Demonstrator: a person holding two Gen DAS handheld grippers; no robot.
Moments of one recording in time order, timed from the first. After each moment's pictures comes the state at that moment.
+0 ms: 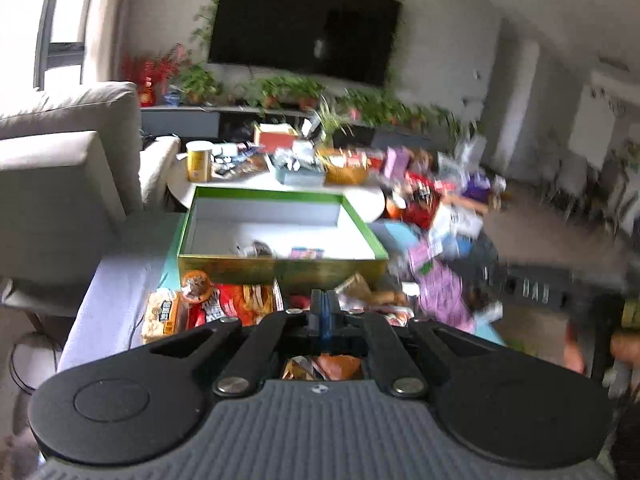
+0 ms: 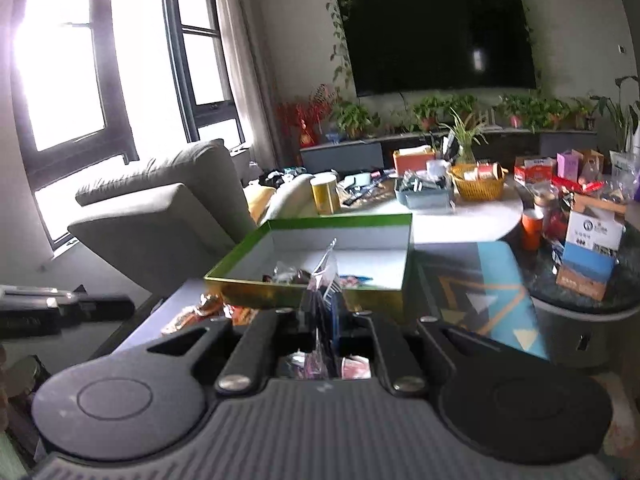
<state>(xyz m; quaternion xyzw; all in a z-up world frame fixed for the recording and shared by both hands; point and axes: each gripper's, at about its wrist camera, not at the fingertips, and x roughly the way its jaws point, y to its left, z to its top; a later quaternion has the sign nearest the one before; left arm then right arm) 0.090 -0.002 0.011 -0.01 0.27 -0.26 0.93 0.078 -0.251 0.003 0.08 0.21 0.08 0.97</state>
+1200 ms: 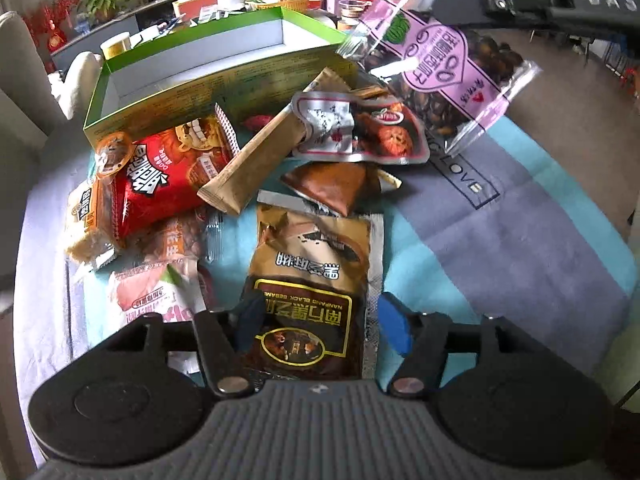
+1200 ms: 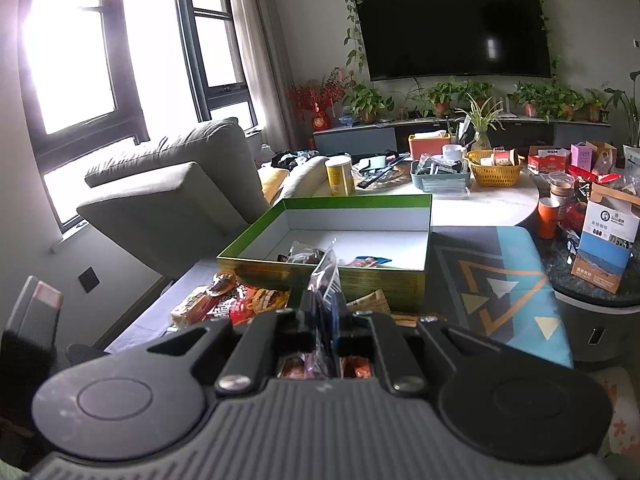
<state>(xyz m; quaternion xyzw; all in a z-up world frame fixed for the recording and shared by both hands) 0.123 -0.040 -0.092 0.16 0.43 -0.33 0.83 0.084 -0.238 -0.009 0.08 0.24 0.10 0.96</state>
